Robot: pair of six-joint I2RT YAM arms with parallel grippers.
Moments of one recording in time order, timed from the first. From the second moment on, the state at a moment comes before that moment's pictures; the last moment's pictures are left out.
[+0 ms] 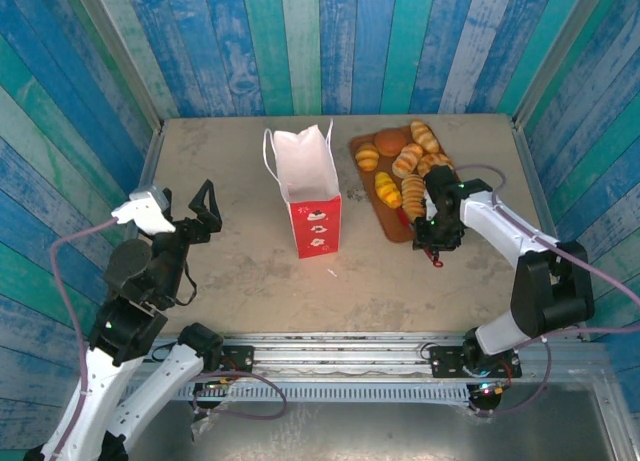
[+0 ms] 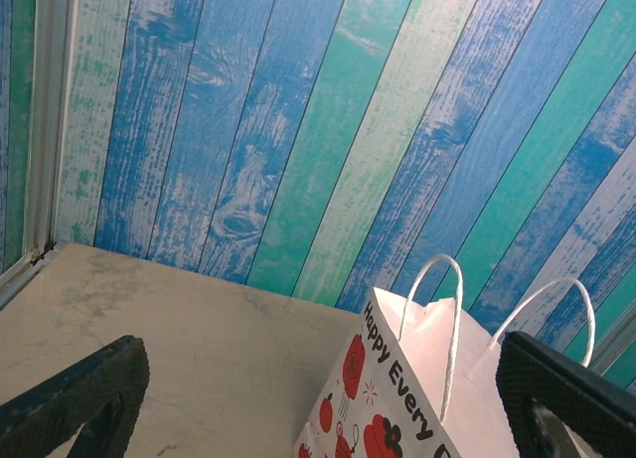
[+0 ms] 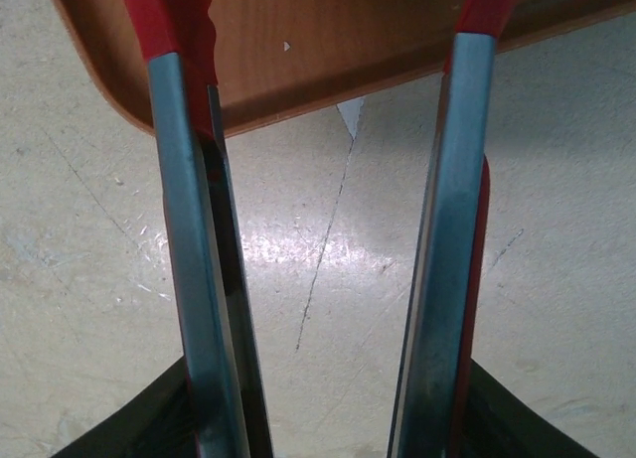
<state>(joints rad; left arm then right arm) -0.49 0.44 0.88 -0.39 -0.42 -0.33 0.29 1.52 1.04 -0.99 -0.11 0.33</state>
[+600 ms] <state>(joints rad) -0.49 0.44 0.88 -0.40 -0.42 -0.33 0.29 1.43 1.04 -1.02 -0.08 0.32</state>
